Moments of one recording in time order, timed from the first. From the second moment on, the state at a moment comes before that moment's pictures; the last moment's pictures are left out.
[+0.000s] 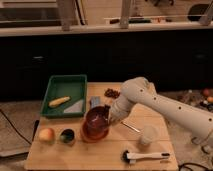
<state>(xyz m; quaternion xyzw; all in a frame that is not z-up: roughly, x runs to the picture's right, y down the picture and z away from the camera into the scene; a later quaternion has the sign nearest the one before) 0.032 0.175 0.738 -0.18 -0.38 -0.53 0.73</state>
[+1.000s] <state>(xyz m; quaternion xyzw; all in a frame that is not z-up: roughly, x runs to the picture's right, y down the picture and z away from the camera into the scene) 0.016 0.178 0.760 -0.14 -0.40 -0.55 0.71</state>
